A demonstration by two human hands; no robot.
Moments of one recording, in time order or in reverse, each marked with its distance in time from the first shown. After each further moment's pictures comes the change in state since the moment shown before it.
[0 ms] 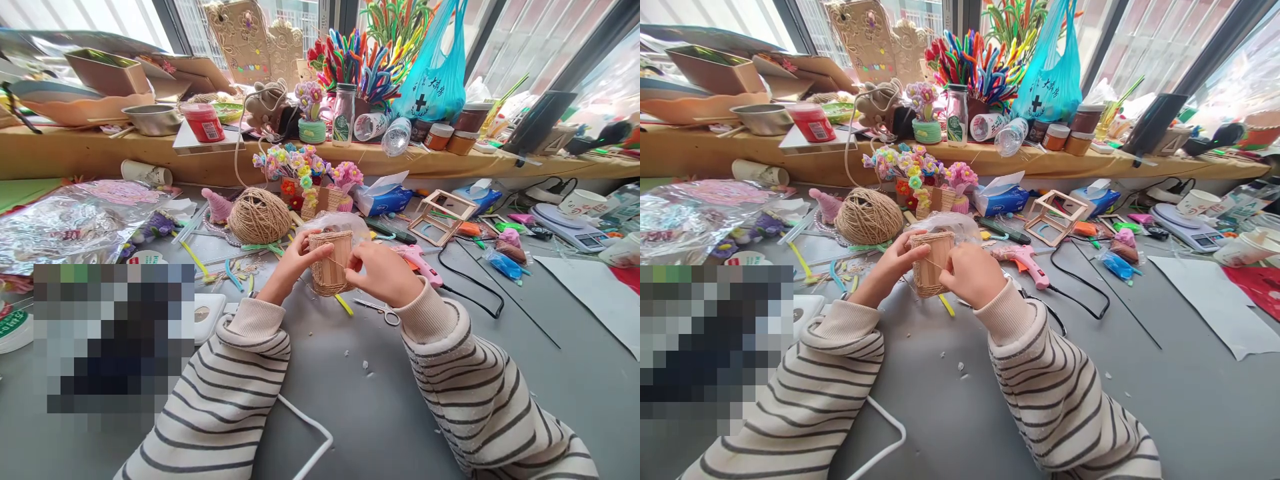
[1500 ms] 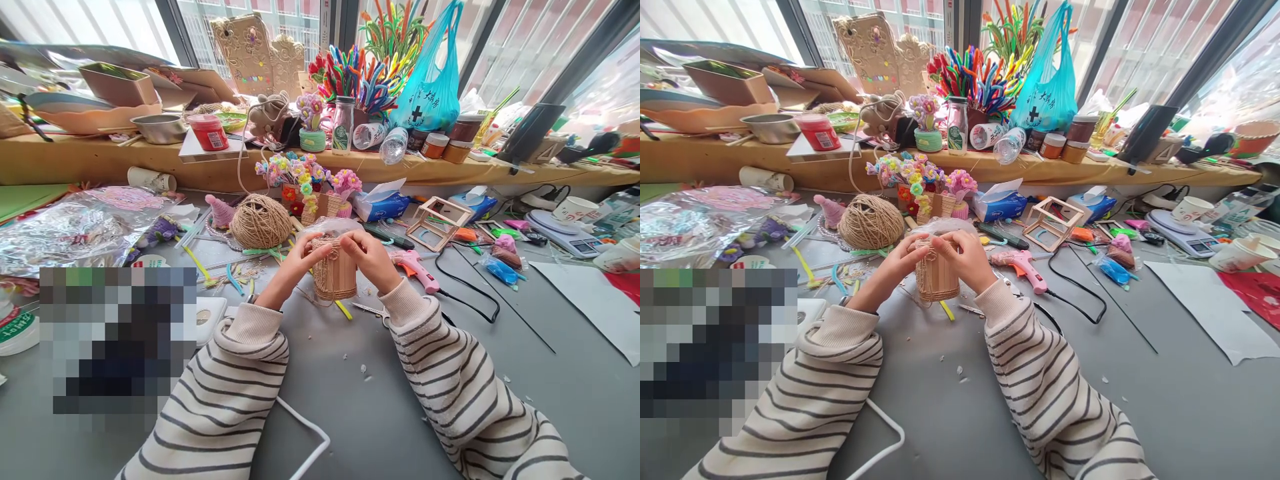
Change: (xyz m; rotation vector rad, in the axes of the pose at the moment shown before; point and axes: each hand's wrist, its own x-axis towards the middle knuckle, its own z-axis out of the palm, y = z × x) left_hand 0.003 0.007 0.002 0.059 -0.016 -0.017; right_hand 0.030 0.018 0.025 0.680 0.351 -0.154
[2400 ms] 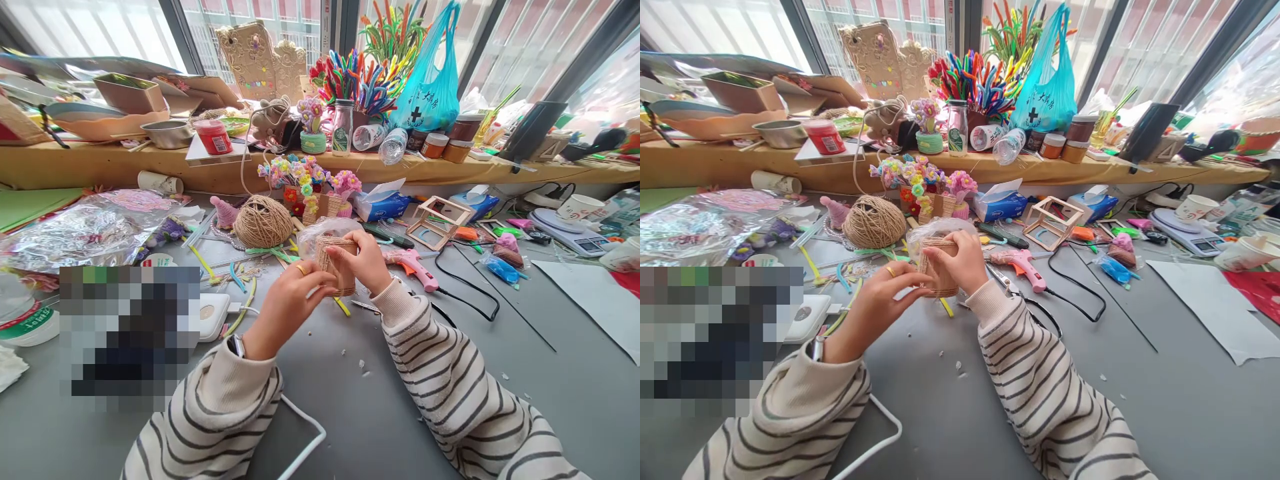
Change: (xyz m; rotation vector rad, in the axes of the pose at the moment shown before) left_hand -0.064 0.012 0.006 0.975 0.067 0.653; right_hand -0.004 0.004 0.010 -0.146 0.121 0.096
